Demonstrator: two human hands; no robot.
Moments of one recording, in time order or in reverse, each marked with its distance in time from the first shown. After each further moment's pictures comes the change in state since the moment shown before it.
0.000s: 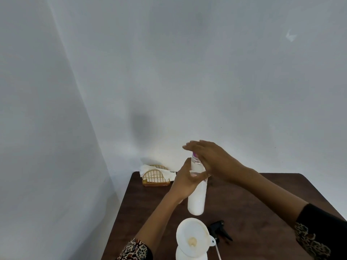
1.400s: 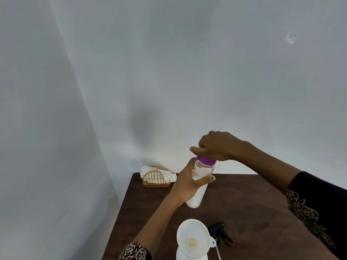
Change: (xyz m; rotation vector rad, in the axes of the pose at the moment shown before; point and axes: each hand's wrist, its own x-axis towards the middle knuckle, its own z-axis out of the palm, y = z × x) left_hand 0.002 -0.003 -0.001 0.012 -0.041 0.060; right_hand 0.036 -0.011 -0.050 -0.300 -0.372 0.287
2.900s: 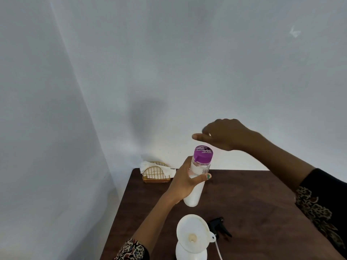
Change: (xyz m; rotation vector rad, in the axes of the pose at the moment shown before) left_hand -0.007 -0.006 -0.007 -0.043 -0.017 -0.009; right_hand -0.007 0.007 -0.017 -0.051 0.061 0.026
